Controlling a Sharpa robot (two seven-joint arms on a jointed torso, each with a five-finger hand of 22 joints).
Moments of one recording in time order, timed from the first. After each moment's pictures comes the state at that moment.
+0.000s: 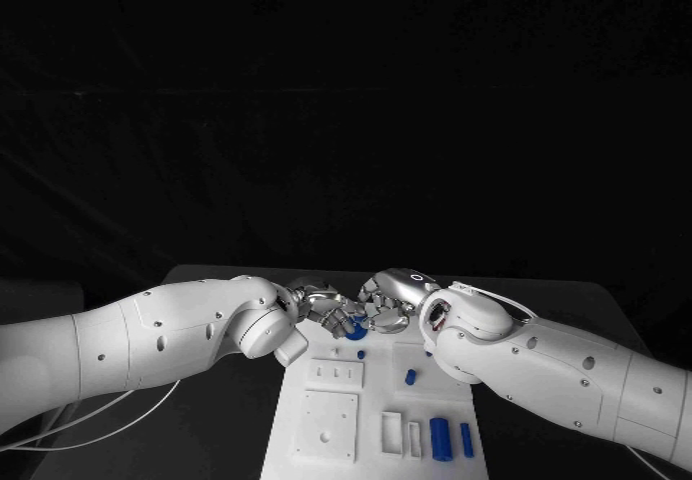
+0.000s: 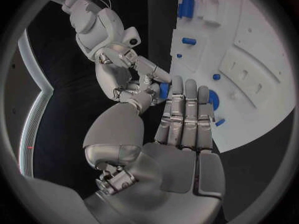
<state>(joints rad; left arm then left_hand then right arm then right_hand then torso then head) 1.41 -0.71 -0.21 1.37 -0.38 -0.18 -0.19 1.00 0.01 0.60 -0.21 0.08 0.99 0.11 0.36 0.45 1.27 0.03 0.30 0.34 0.97 0.04 0.74 0.63 0.03 0.77 -0.06 0.53 1.31 1.25 -0.44 -0.02 1.26 -1.56 -0.27 -0.15 1.02 -0.13 0.70 -0.24 0.15 0.99 0.06 0.33 0.49 1.15 -0.02 1.14 1.11 1.31 -0.13 1.28 0.92 0.19 1.25 -0.08 1.08 1.31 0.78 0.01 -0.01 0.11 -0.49</state>
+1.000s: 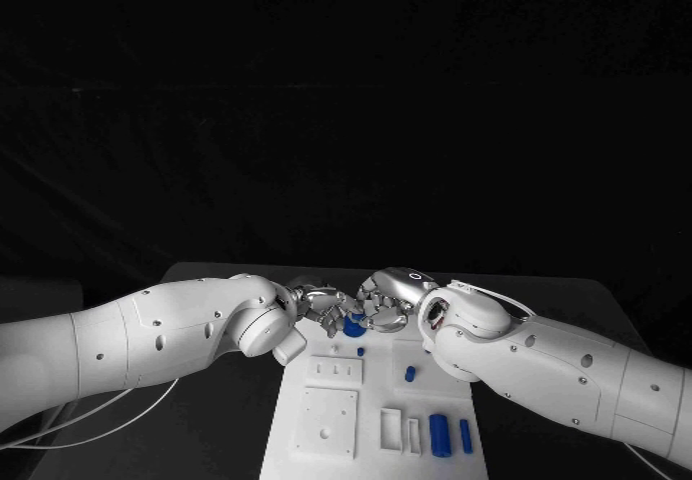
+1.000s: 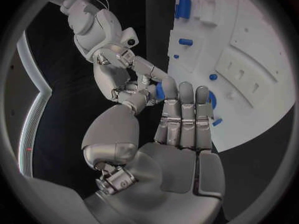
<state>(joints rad) 1.41 -0.71 -0.20 1.37 -0.40 -0.18 -0.20 0.88 0.00 0.61 -0.23 0.30 1.02 0.12 0.46 0.51 1.34 -0.04 0.62 0.67 1.05 -0.06 1.03 0.68 0.02 0.84 -0.11 0.75 1.31 1.25 -0.44 -0.02 1.26 -1.56 -0.27 -0.14 1.02 -0.13 0.70 -0.24 0.15 1.00 0.06 0.33 0.49 1.15 -0.02 1.14 1.11 1.31 -0.12 1.28 0.92 0.19 1.25 -0.08 1.08 1.31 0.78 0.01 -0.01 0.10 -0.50</state>
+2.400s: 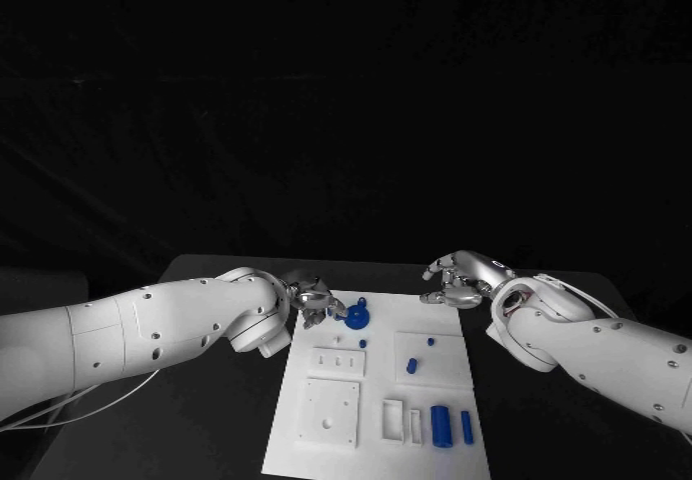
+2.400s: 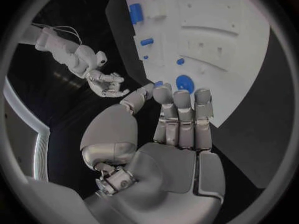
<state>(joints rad) 1.41 -0.74 -0.23 1.38 -0.77 -0.20 -0.30 0.89 -0.04 0.62 -0.24 0.34 1.08 0.07 0.36 0.66 1.40 -0.10 0.80 0.84 1.13 -0.15 1.22 0.69 0.02 0.93 -0.13 0.91 1.31 1.25 -0.63 -0.01 1.22 -1.30 -0.38 -0.07 0.95 -0.22 0.51 -0.24 0.29 0.84 0.13 0.22 0.46 1.06 0.06 1.11 1.08 1.25 -0.06 1.21 0.91 0.19 1.18 -0.06 1.01 1.30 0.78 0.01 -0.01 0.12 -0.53</state>
